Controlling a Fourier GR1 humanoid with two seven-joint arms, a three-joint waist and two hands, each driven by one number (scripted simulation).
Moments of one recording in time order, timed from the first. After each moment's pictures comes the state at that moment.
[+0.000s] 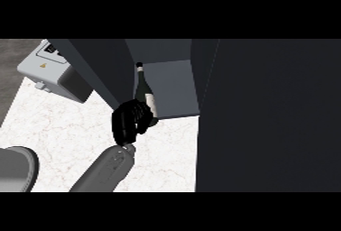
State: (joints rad) left arm -0.46 0.08 -0.47 -0.87 -0.30 1.02 0.09; right arm 0.45 -0.06 0.20 -2.40 -0.22 0.41 0.12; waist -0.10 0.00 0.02
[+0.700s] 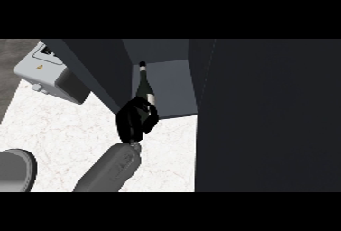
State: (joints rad) left arm -0.52 0.06 -0.52 -0.79 -0.43 1.07 0.34; right arm 0.45 -0.07 0.19 -2.39 -0.23 0.42 0.12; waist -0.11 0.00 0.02
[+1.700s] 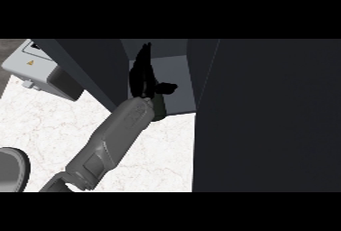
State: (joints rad) left arm -0.97 0.00 -0.36 -0.43 -0.31 0.88 0.19; right arm 0.46 -0.09 0.17 -2.39 -0.25 0.44 0.10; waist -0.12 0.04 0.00
